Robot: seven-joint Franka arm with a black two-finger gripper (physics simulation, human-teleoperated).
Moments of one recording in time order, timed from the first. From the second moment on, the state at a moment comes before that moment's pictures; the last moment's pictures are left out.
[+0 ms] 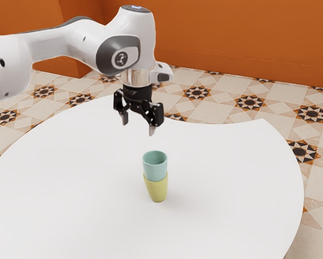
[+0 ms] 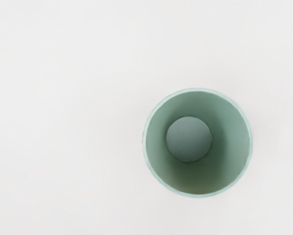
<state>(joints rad) -0.32 0.16 0.06 -1.63 0.09 1.70 -0.24</state>
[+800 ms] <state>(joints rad) -0.31 0.08 0.14 -1.65 0.07 1.66 -0.10</state>
